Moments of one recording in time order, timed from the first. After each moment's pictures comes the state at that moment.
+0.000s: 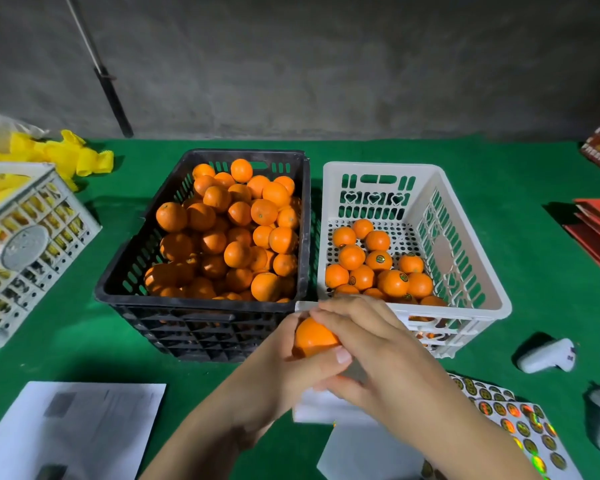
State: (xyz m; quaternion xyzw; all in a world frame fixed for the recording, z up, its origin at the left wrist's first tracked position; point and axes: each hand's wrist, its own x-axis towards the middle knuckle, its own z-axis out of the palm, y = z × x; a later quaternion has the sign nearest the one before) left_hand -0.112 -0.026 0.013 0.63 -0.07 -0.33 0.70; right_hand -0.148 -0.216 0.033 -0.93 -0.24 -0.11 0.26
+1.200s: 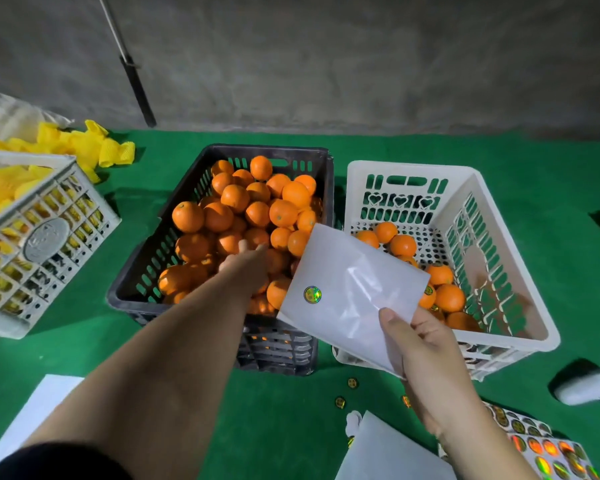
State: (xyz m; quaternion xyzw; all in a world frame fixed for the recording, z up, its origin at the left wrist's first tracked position) left_hand 0.135 0.010 -0.074 0.98 -0.01 -0.20 0.01; right_hand -0.089 -0.228 -0.038 -0.64 0.13 -0.03 0.76
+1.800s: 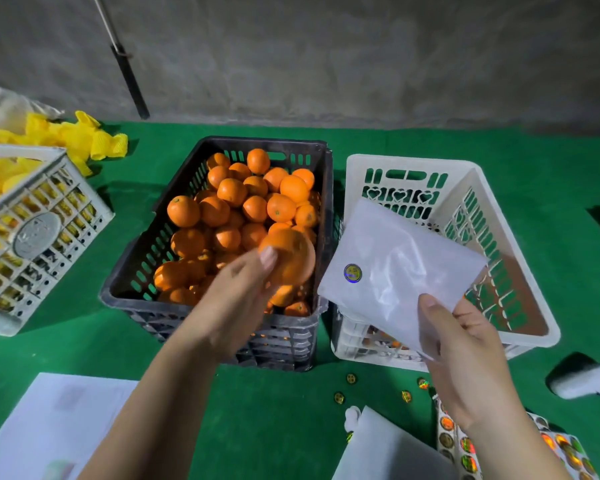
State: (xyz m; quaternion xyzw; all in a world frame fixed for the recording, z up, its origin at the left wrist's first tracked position) left_hand -0.009 0.015 0.023 0.57 -0.10 -0.20 0.79; right_hand -0.093 -0.251 -0.019 -0.55 0.17 -0.10 0.81
